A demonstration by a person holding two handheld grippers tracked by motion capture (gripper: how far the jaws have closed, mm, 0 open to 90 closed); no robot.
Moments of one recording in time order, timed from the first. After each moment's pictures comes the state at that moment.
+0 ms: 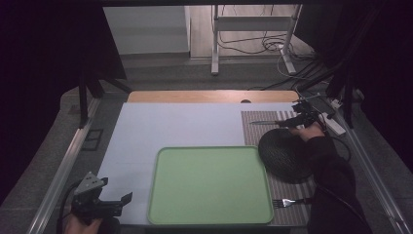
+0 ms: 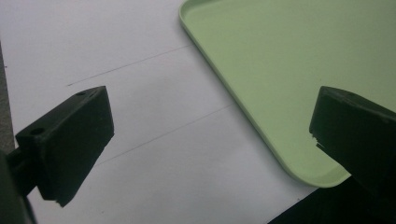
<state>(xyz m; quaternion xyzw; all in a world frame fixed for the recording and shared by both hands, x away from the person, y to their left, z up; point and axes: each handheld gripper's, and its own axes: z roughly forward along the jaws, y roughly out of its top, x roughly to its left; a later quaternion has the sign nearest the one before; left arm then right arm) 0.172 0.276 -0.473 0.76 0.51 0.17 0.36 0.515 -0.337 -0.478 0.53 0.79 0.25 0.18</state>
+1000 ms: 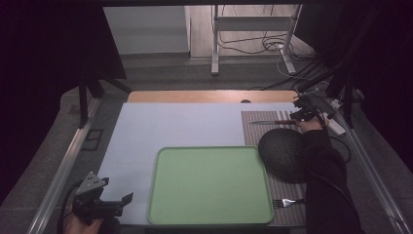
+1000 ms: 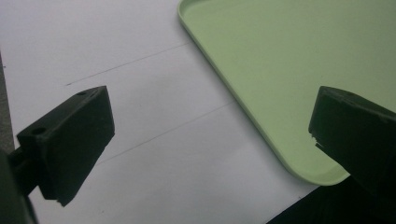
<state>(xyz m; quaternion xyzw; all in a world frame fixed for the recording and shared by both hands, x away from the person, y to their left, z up) 0.173 0.274 -0.474 0.77 0.50 0.17 0.35 0.553 -0.353 -0.491 0.52 0.80 0.22 0.21</state>
